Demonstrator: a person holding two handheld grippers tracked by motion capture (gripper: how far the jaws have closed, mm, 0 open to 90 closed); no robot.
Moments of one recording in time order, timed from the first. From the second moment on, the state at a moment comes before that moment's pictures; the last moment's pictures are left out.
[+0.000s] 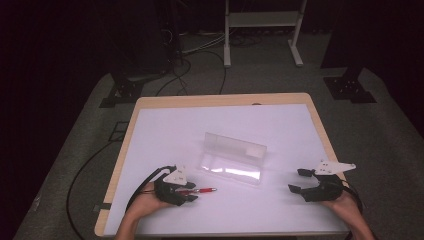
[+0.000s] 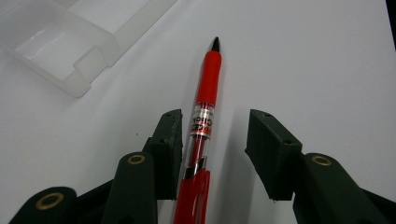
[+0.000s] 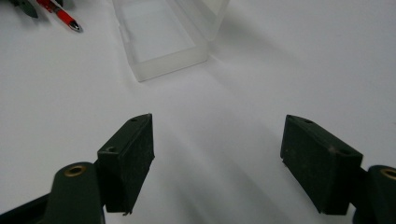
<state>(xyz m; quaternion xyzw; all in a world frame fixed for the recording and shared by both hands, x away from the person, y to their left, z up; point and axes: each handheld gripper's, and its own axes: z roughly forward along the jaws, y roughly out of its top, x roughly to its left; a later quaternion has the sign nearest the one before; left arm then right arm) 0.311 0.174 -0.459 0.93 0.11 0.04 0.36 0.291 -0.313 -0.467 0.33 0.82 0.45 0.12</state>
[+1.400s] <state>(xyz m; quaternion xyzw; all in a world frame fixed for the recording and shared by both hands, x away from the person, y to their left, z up) 0.312 0.174 -0.455 0.93 0.09 0.06 0.35 0.292 -0.310 -0.469 0.32 0.83 0.44 0.12</state>
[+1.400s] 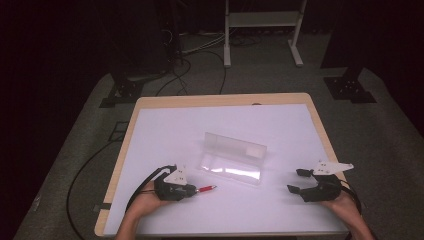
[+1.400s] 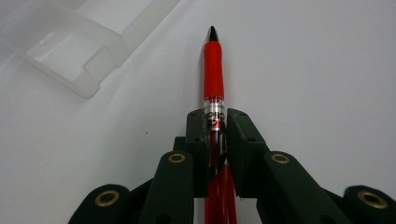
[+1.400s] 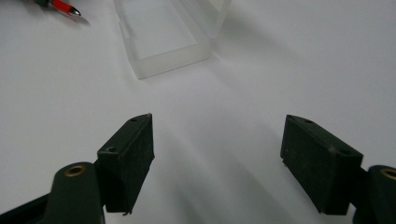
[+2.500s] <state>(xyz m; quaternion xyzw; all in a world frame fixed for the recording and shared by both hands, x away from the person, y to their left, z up) 0.336 0.131 -0.401 0.94 0.00 0.06 0.32 0.292 -0.310 -0.469 0.32 0.83 0.45 0.12</state>
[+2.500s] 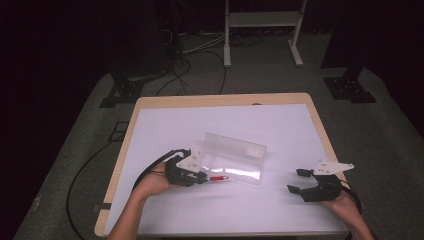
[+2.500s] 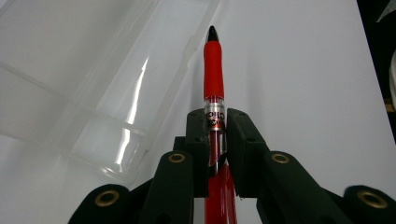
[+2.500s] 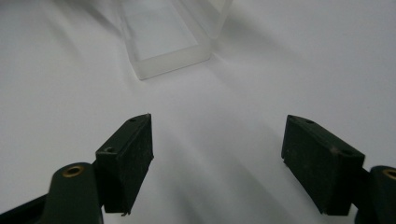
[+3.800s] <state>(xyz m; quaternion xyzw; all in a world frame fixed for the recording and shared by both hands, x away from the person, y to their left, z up) 0.374 0.072 -0.388 0.95 -0.04 0.05 0.32 0.291 -0.309 -0.466 0.32 0.83 0.45 0.11</state>
